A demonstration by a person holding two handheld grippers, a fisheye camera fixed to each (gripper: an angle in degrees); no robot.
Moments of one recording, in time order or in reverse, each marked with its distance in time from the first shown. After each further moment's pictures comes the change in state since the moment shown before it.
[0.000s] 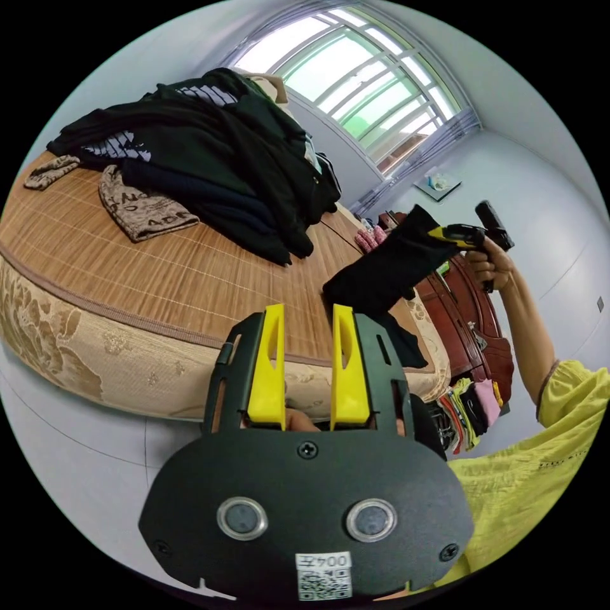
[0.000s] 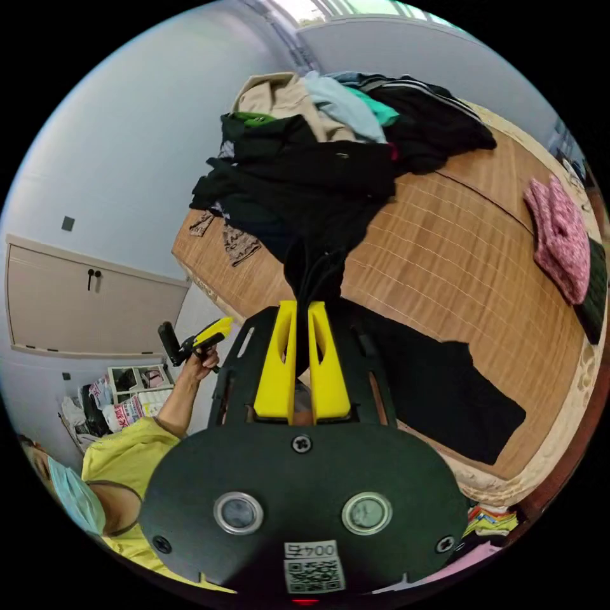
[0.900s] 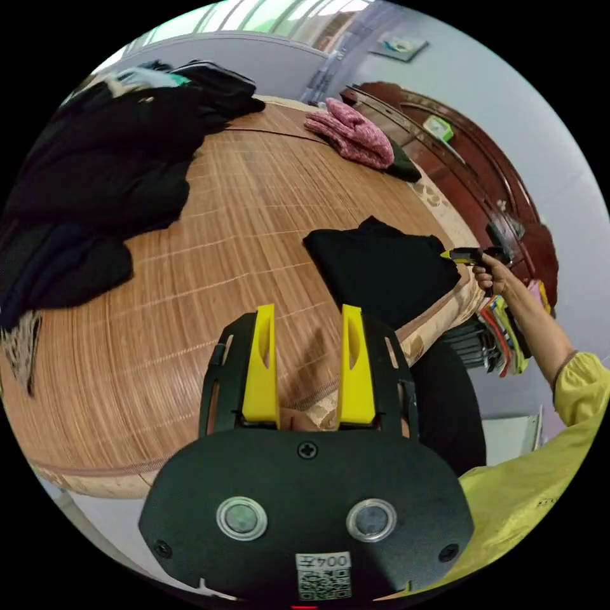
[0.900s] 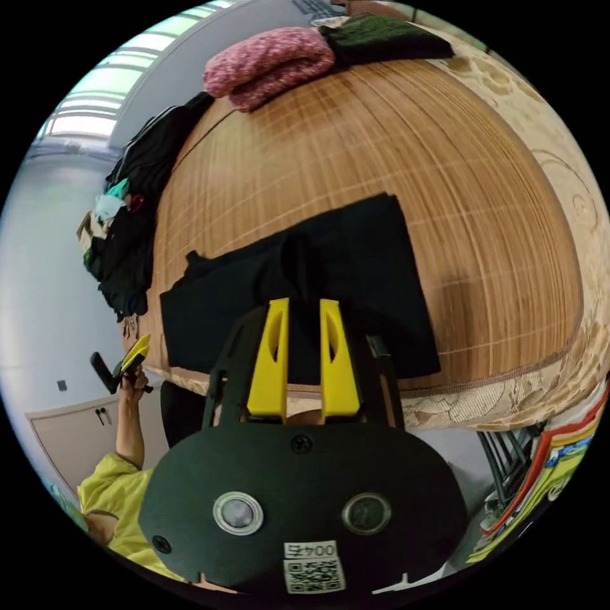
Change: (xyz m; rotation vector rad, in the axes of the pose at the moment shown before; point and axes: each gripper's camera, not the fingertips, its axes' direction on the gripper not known) left arm 0.354 -0.163 0.255 -0.460 -0.152 0.426; right arm 0.475 0.347 -0.231 0.126 -0.014 0.670
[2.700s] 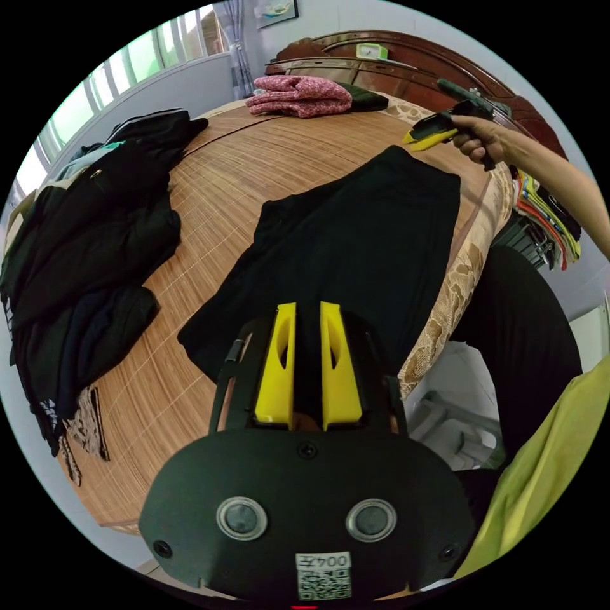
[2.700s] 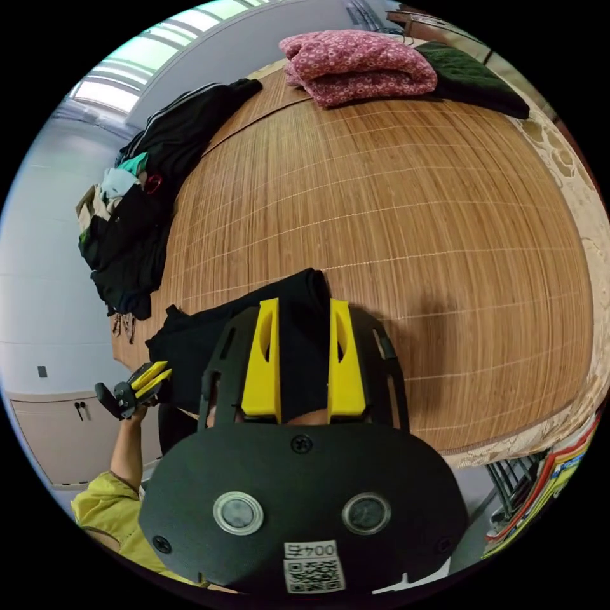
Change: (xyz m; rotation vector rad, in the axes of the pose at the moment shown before) left arm 0.189 -0.100 -0.035 -0.074 -0.251 0.341; right arm 0.110 -0.028 -0.117 0.040 0.061 -0.133
